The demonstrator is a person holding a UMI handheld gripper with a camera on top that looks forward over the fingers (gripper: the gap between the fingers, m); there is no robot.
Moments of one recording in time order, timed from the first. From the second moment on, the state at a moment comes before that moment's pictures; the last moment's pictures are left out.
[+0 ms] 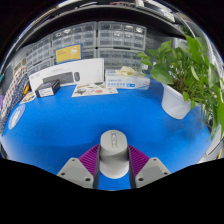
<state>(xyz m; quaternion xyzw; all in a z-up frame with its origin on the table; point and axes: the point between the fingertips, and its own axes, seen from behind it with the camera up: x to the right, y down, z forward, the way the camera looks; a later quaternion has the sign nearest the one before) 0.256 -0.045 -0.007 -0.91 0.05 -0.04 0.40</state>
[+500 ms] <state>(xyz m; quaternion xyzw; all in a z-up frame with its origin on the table) 0.176 -0.001 0.108 -0.89 0.12 -0.09 0.43</state>
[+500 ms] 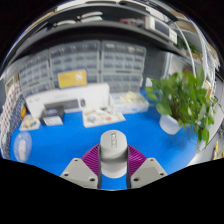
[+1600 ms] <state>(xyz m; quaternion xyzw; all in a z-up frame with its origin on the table) -0.299 0.102 -0.013 -0.93 -0.04 0.00 0.37</state>
